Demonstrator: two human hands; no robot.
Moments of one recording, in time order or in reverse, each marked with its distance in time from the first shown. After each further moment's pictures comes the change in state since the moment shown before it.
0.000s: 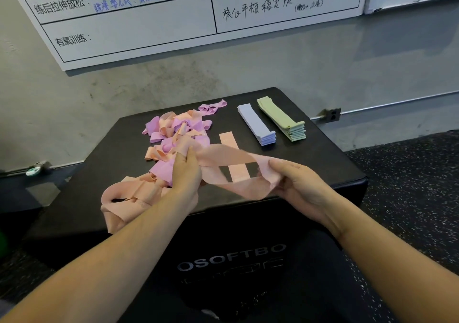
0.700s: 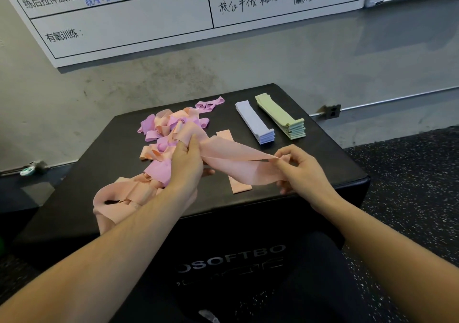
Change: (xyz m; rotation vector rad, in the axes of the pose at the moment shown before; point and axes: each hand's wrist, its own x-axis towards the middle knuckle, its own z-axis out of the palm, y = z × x) left_hand 0.018 0.001 0.014 0.021 -0.069 0.141; right_hand 0.019 0.000 -0.019 -0.573 0.303 -0.224
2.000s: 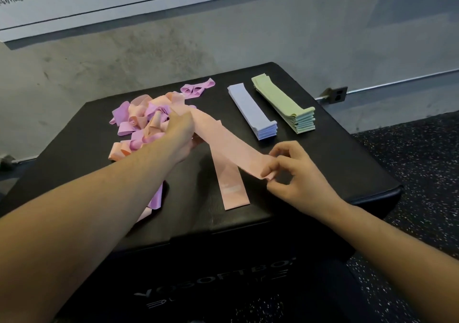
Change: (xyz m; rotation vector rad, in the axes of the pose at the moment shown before) left_hand 0.156 -0.019 0.055 -0.061 0.079 -0.245; right_hand 0.069 0.062 0.005 -0.468 -0.181 -0.383
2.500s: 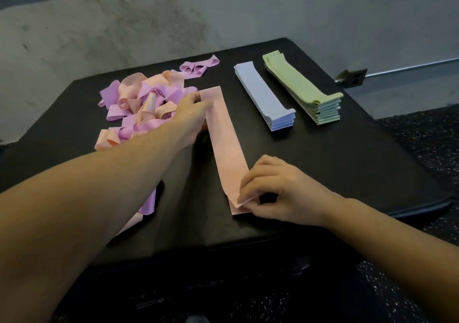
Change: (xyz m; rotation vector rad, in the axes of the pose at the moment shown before) left_hand 0.060 -0.031 0.017 0.334 -0.185 0.088; right_hand 0.038 0.011 0.034 -0.067 -0.362 -0.417
